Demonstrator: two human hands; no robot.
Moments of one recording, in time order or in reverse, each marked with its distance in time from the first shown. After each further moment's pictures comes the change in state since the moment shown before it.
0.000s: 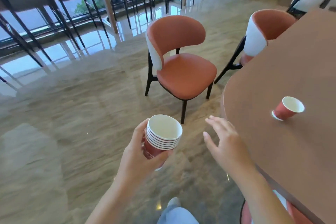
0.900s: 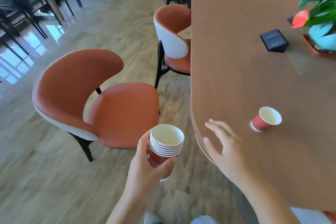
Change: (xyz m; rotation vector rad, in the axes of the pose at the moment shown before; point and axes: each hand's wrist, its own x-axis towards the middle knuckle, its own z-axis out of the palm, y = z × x) left_hand 0.389 0.024 0.102 -0.030 -0.687 0.089; right_hand 0.256 0.046 0.010 -0.009 0.391 0.587
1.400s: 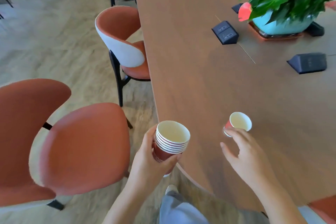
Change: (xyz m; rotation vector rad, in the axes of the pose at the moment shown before) left_hand 0.139 0.033 0.082 0.106 -0.392 0.063; right_hand 0.053 0.095 -0.045 -0.184 0.174 0.386
